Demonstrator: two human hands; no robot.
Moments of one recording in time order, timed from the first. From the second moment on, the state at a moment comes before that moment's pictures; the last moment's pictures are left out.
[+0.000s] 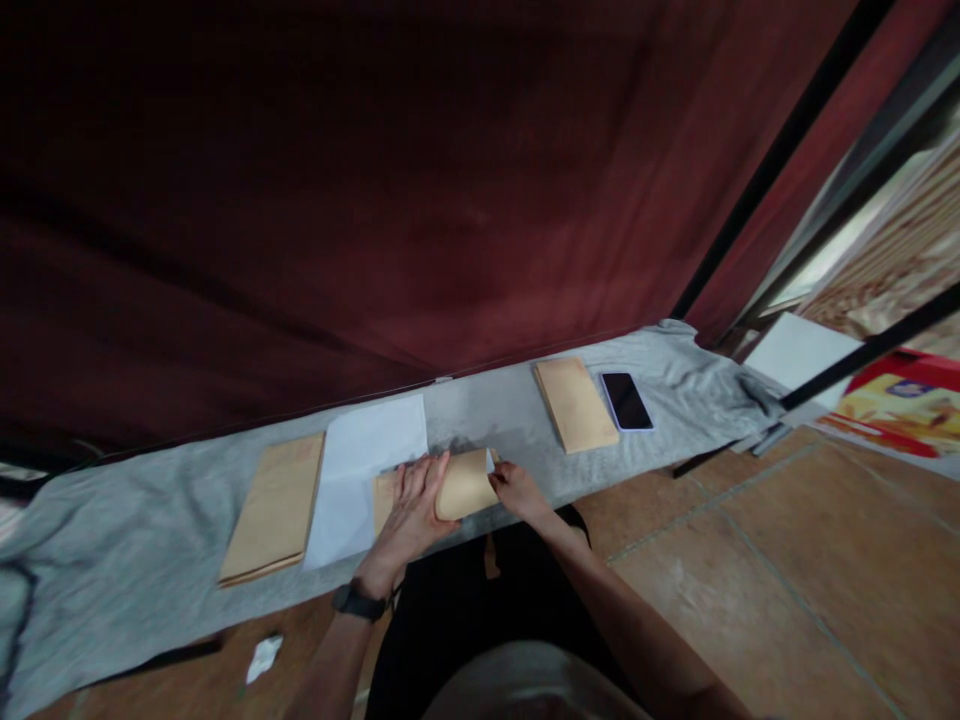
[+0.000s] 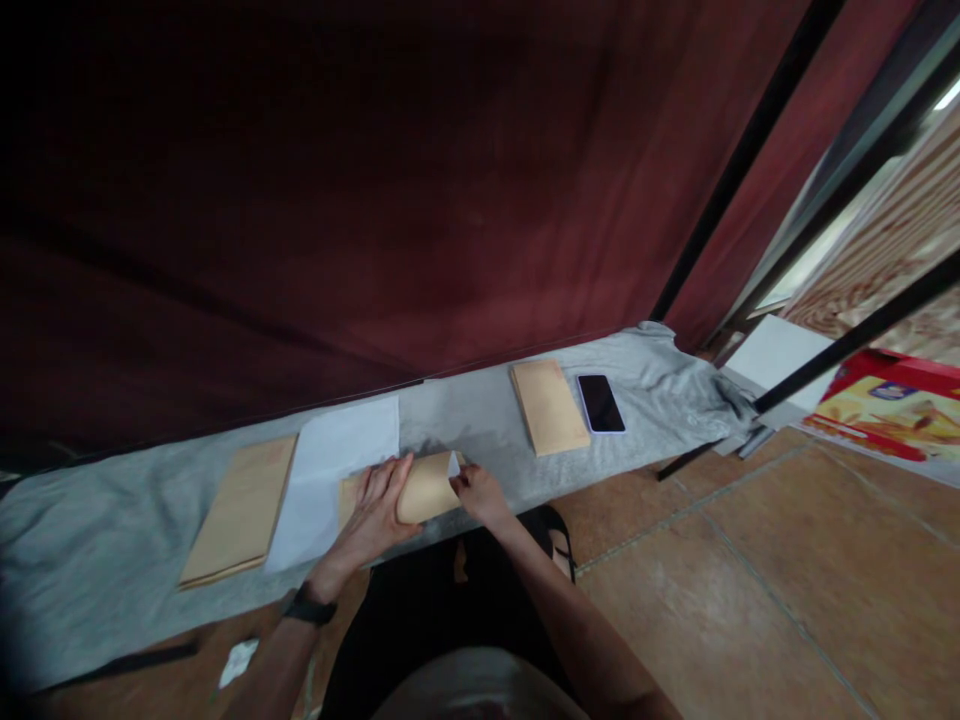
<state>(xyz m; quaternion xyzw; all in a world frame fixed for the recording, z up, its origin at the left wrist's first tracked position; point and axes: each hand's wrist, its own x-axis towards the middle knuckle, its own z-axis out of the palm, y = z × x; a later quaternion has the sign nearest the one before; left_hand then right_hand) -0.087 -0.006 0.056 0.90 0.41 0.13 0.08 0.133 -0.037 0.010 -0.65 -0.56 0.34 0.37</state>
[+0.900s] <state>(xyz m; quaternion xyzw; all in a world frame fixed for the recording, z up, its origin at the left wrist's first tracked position) -0.079 -0.004 0.058 0.91 0.39 0.13 0.06 0.133 -0.051 0.020 -0.62 -0.46 0.35 0.52</state>
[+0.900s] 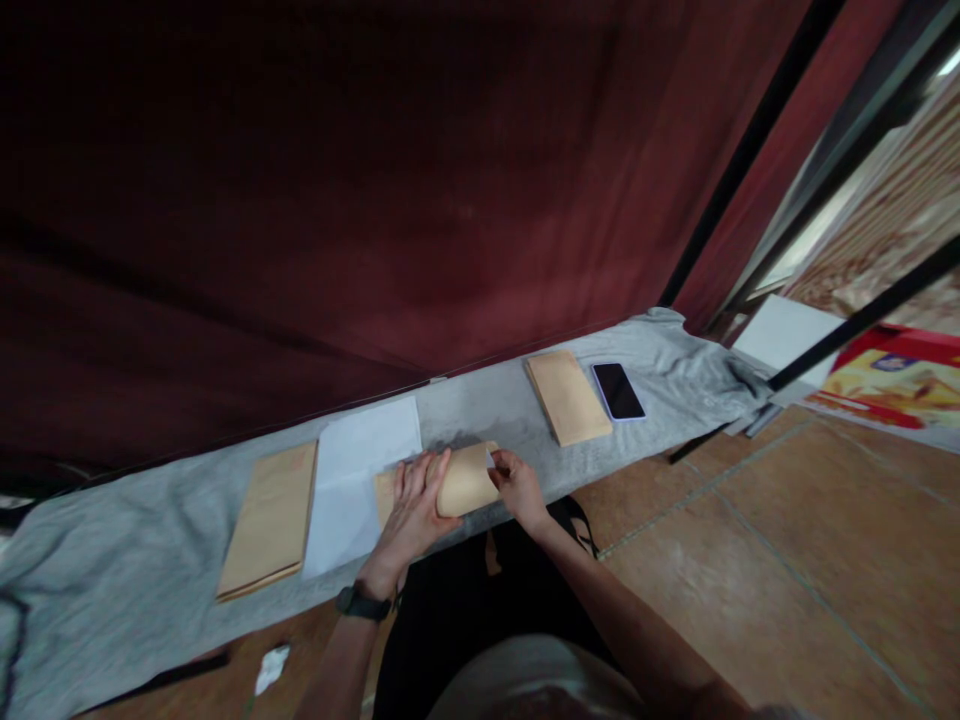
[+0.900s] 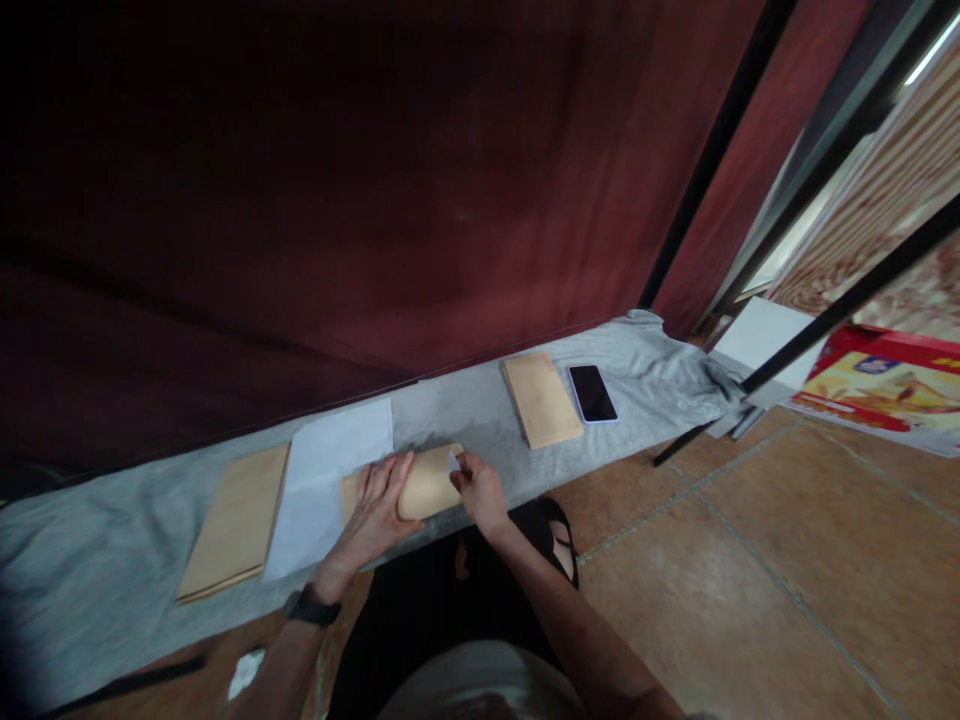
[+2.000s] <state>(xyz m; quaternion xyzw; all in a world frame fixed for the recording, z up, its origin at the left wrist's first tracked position) 0.027 -0.031 0.046 0.35 0.51 0.37 0.69 0.134 -0.054 0.014 -0.53 -0.13 0.47 0.70</state>
